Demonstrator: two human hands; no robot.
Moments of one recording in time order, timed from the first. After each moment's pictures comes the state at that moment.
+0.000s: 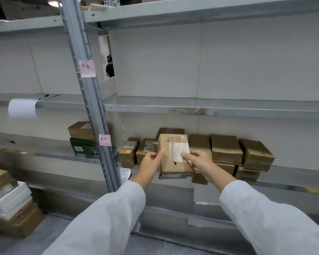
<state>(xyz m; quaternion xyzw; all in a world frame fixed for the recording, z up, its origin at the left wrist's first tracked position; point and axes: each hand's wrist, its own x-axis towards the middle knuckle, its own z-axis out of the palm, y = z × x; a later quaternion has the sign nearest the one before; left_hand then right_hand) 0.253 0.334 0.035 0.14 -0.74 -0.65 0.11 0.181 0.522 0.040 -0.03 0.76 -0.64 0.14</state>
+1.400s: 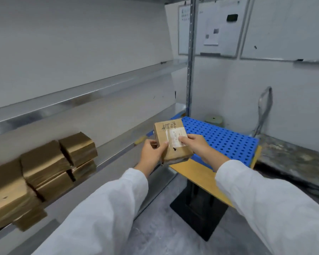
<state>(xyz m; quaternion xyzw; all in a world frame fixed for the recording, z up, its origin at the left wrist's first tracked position) 0.262 0.871 0.020 -0.22 -0.75 -0.59 -0.19 0.366 1.016 0.040 0.35 0.71 -0.58 -0.18</state>
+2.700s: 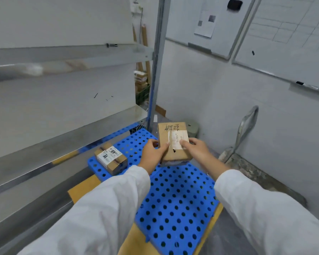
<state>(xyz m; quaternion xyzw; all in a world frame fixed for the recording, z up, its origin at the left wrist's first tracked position) 0.196 1.351 -0.038 -0.19 -0.73 -0.60 -0.25 0.297 1.484 0.001 0.41 0.77 -0.48 -0.13</state>
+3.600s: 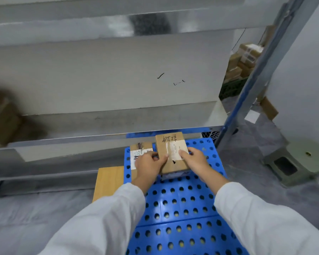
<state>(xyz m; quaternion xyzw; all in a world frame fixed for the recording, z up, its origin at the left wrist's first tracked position) 0.038 1.378 -0.174 0.16 -0.88 -0.43 -0.08 0.020 1.548 -0.178 0.17 0.83 -0.51 0.15</state>
